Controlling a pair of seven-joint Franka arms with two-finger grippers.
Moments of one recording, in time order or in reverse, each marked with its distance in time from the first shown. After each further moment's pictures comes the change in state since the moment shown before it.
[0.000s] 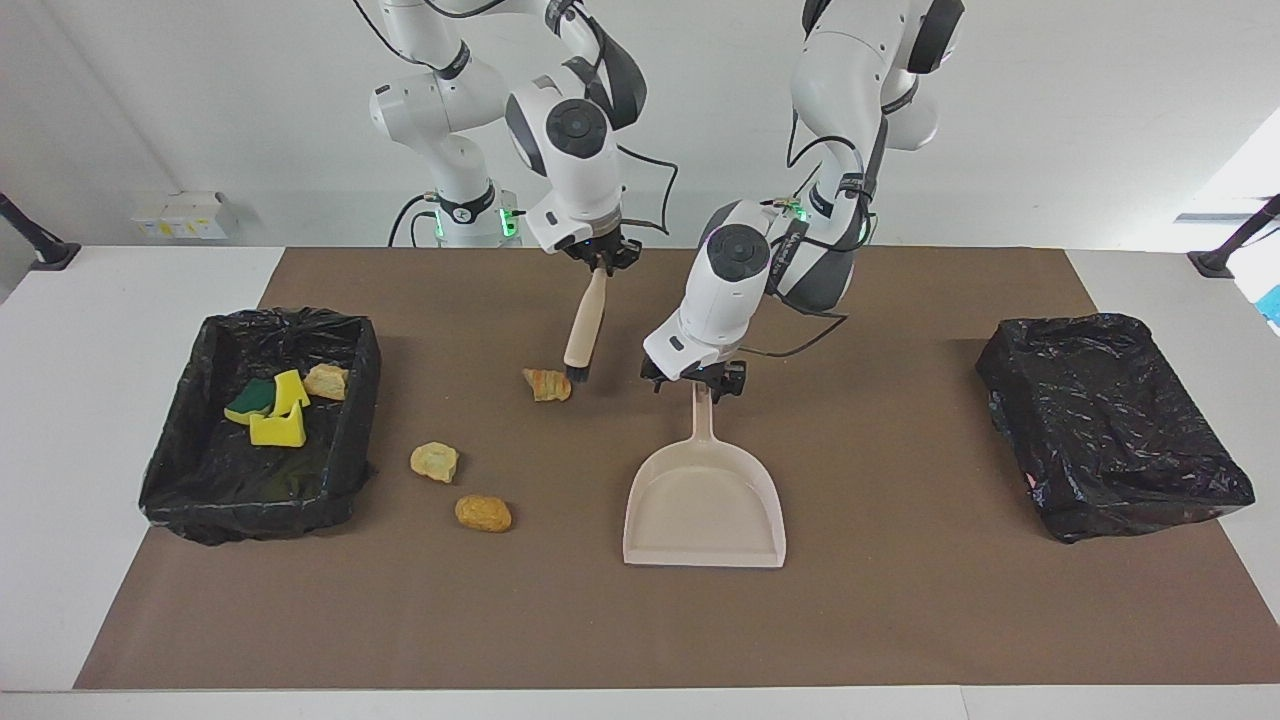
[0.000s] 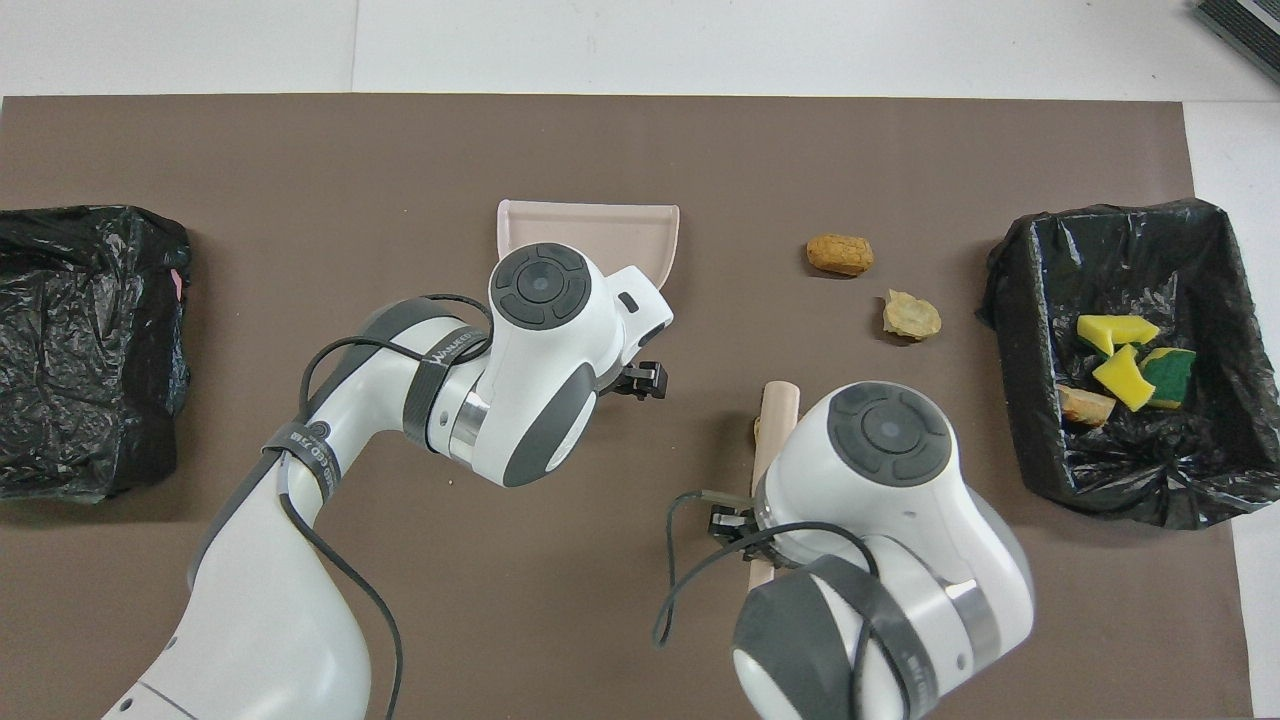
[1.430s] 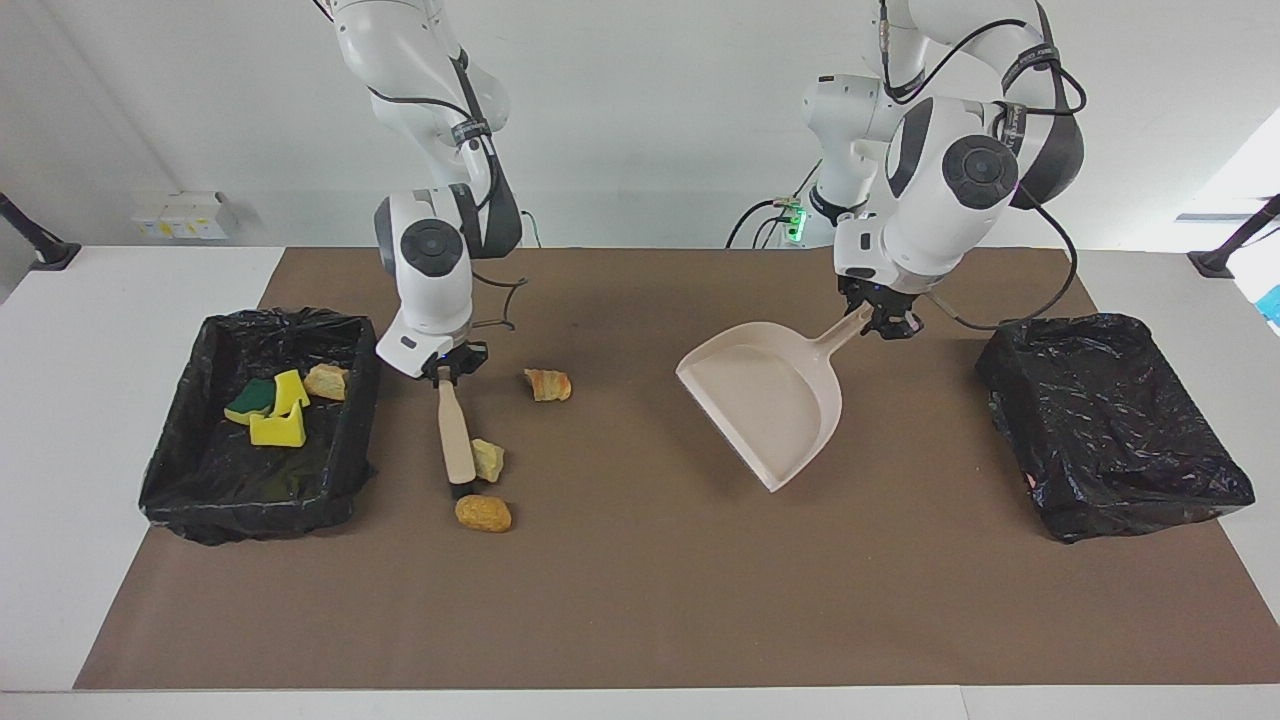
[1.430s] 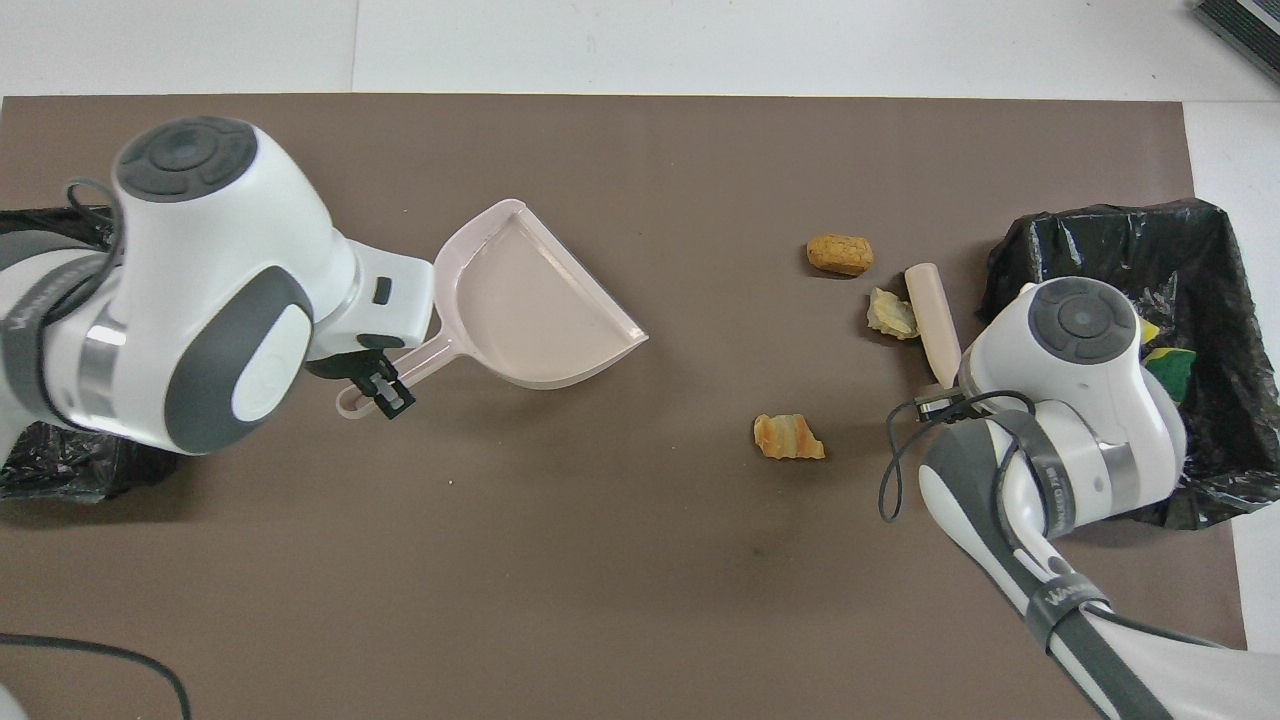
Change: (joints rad) left arm 0.296 -0.413 0.036 -0.195 0.094 -0.455 1.120; right arm -0.164 0.200 0.028 -0.010 -0.333 0.329 -0.451
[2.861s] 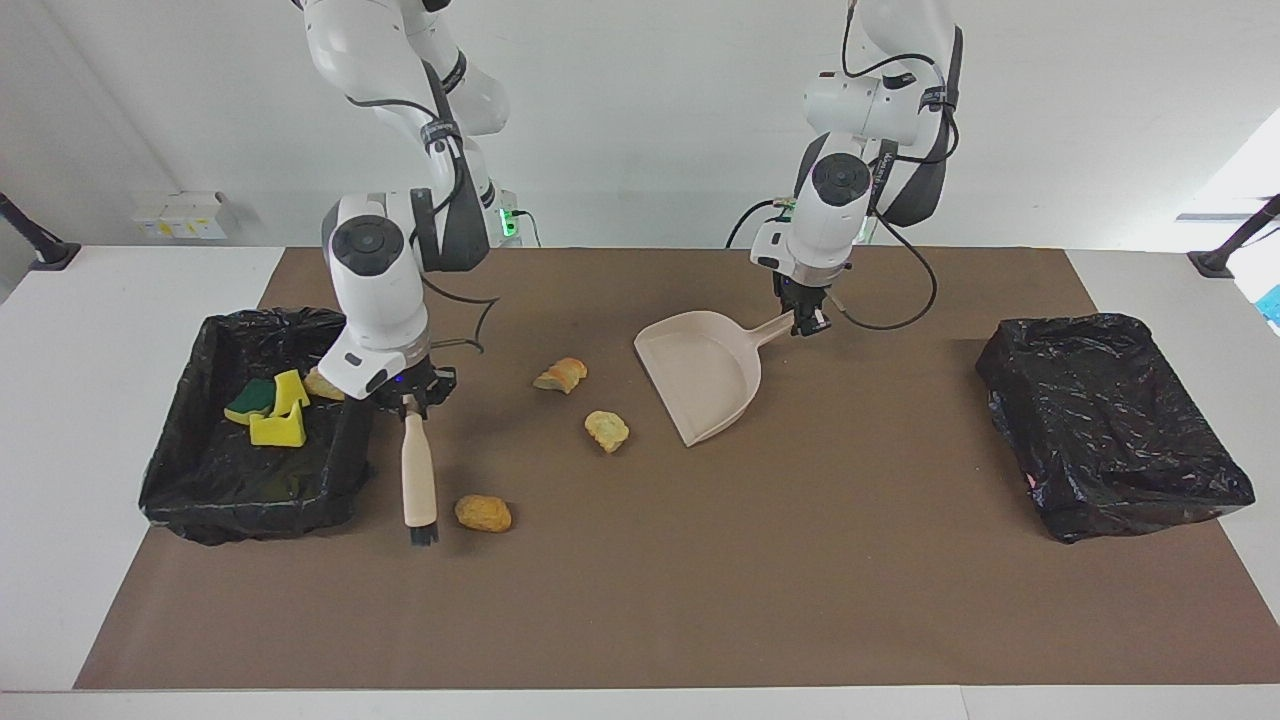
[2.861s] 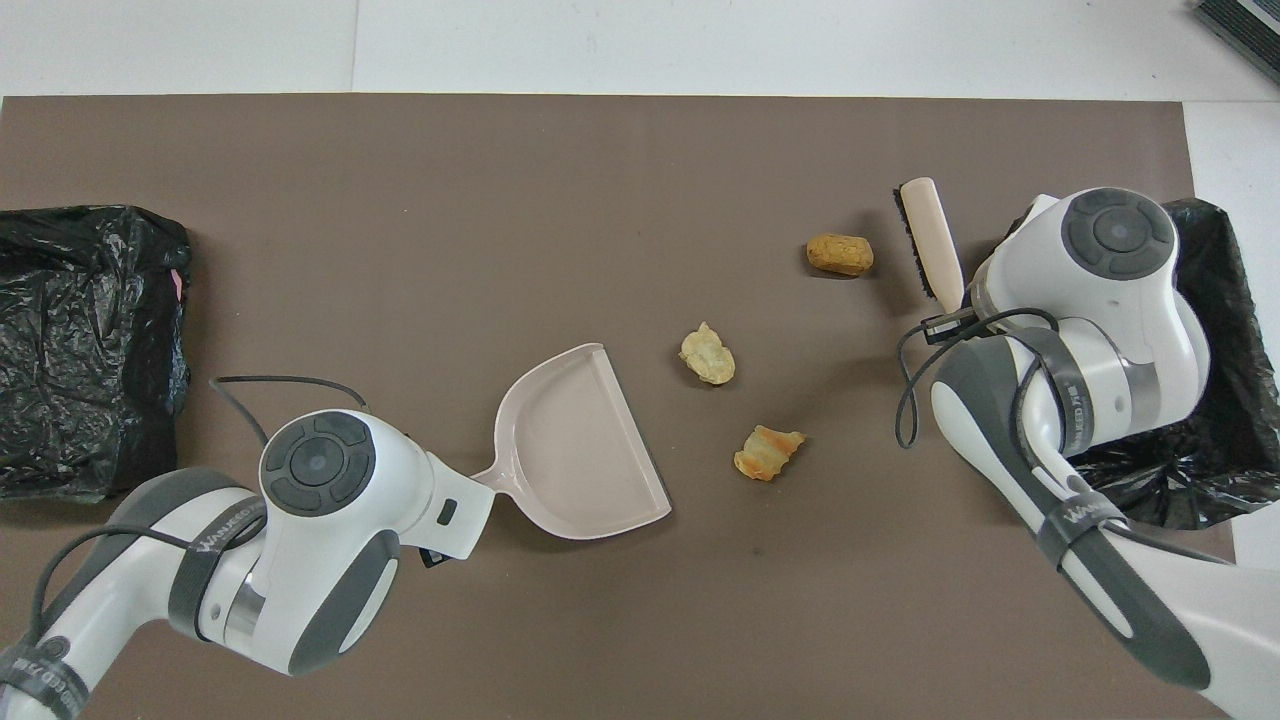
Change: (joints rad) left arm -0.166 -0.120 -0.032 -0.479 0.017 0.495 -0.041; right arm -0.125 0.145 -0.014 0.254 -0.056 0.026 -0.050
